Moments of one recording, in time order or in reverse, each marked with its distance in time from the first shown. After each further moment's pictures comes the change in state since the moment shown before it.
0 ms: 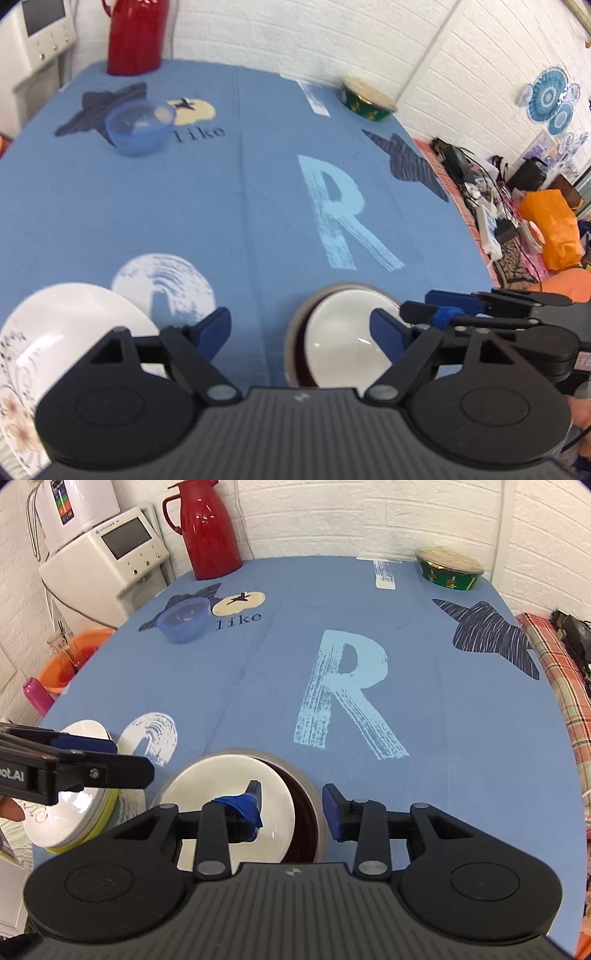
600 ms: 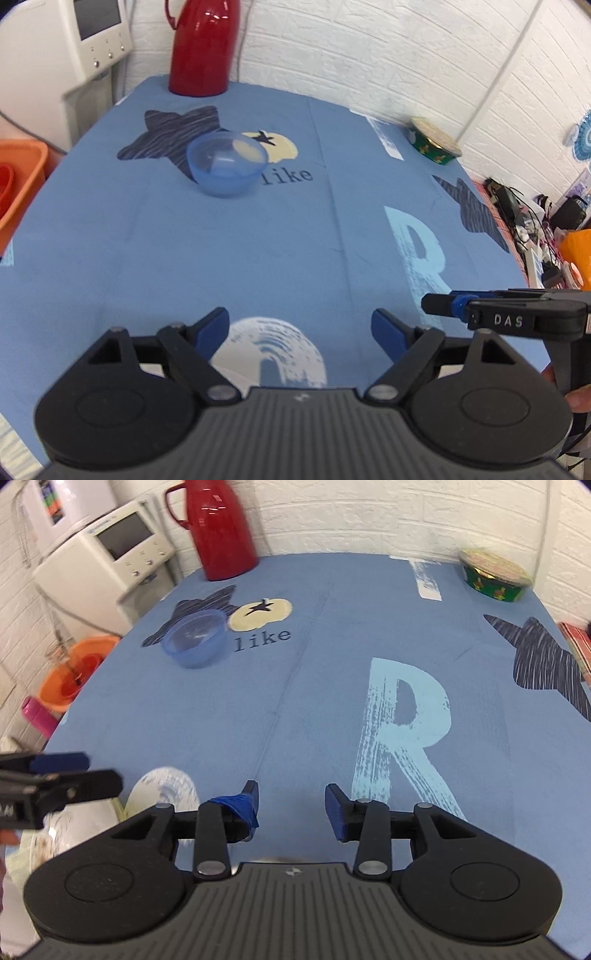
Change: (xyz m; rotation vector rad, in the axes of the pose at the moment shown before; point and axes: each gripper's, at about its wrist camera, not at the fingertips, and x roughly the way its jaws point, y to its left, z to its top) left arm 0.000 0.086 0.047 -0.070 -0.064 0.110; right arm 0.068 0.035 0.074 0.033 0.062 0.020
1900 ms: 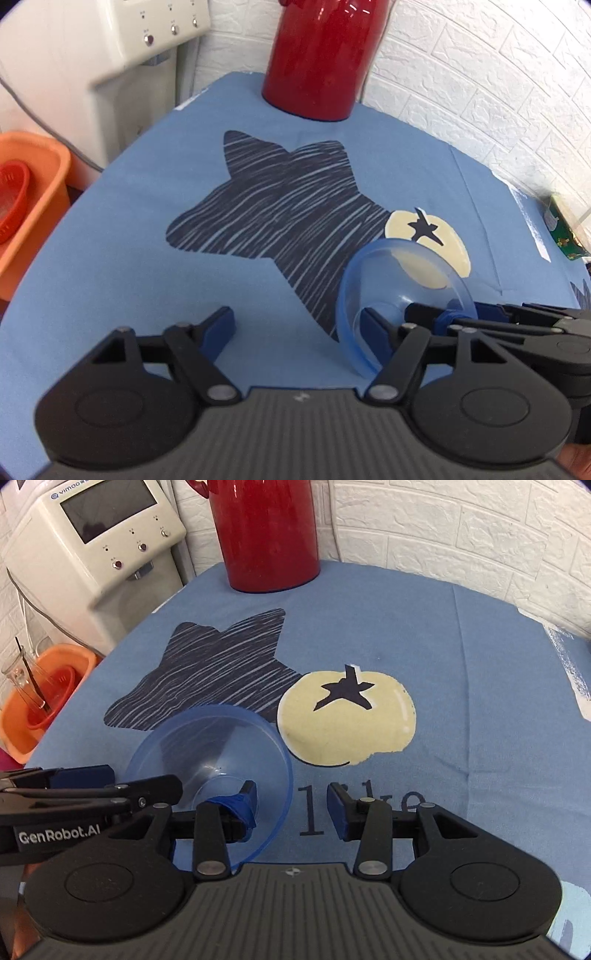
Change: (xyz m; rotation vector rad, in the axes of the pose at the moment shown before) left arm 0.148 0.127 0.131 -0.166 -0.034 0.187; right arm 0.193 0.097 0.159 -0.149 0.011 0.027
